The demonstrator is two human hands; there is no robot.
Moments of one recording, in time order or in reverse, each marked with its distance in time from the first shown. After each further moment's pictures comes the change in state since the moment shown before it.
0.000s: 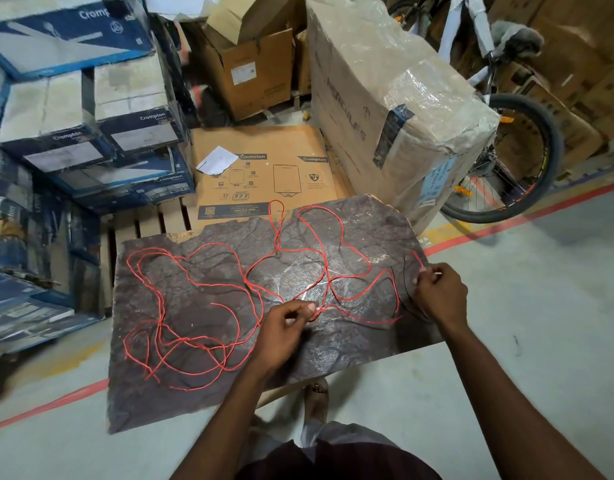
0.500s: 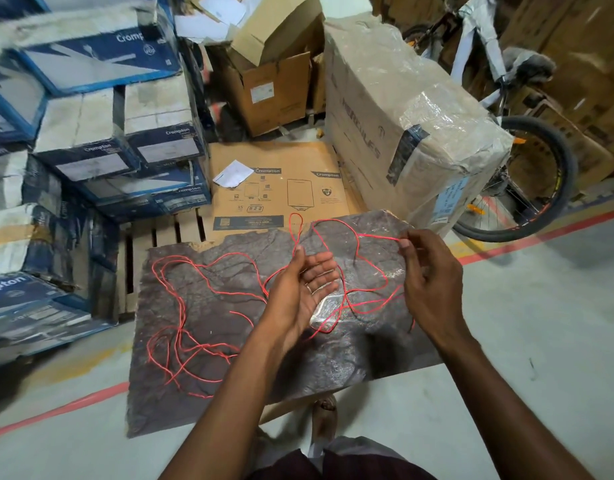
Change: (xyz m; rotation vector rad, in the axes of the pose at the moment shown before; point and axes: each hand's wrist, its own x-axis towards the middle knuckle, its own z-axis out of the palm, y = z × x) left_hand 0.023 0.113 -0.030 -0.921 0.035 -0.289; right_hand -0.066 -0.105 -0.009 0.238 0.076 -0.771
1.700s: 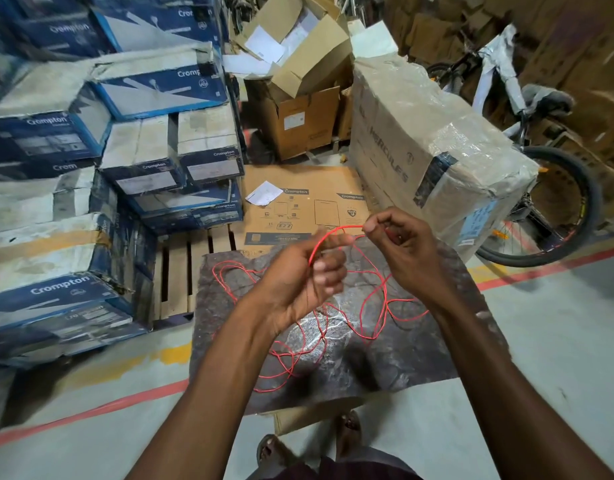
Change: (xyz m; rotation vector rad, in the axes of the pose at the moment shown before) left_hand -0.101 0.121 -0.021 0.091 -0.432 -0.093; right_hand 0.018 -0.119 0.064 0.489 -0.325 -0.069
